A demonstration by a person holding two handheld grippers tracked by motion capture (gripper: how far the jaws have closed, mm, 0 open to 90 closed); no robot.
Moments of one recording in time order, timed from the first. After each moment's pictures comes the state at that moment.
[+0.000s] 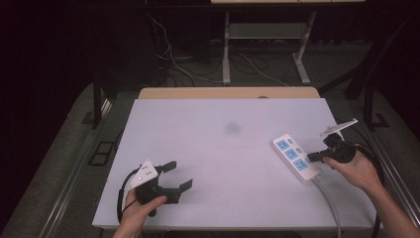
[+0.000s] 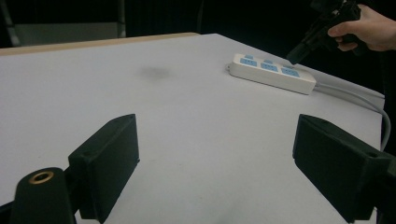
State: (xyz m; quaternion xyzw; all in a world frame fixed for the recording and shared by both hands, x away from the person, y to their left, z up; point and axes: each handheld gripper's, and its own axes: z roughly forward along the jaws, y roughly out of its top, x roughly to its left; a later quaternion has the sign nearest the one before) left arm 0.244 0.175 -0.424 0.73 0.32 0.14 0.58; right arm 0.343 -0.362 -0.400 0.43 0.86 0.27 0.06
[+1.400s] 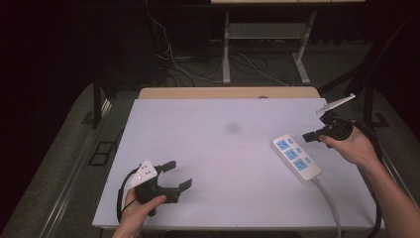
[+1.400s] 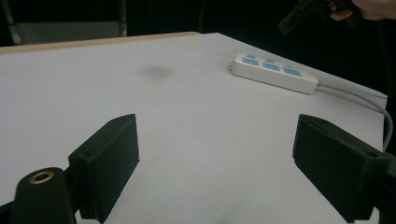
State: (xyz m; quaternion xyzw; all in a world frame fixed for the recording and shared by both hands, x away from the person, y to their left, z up) left arm 0.245 0.176 -0.425 0.73 0.33 0.14 0.58; right arm 0.381 -0.344 -0.352 0.41 0.86 0.29 0.06
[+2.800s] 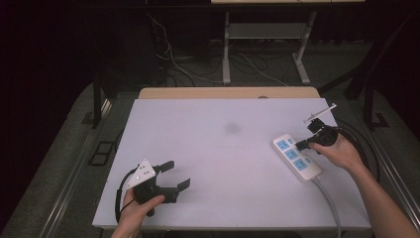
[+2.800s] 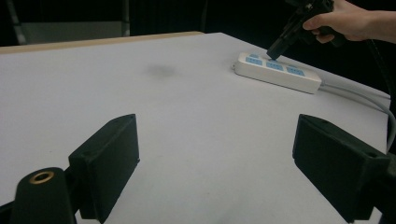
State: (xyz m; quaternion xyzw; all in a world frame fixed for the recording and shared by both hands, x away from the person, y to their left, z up) left arm 0.244 0.180 -0.425 0.73 0.33 0.14 0.58; right arm 0.397 -0.336 -0.401 0.42 0.87 0.25 0.03
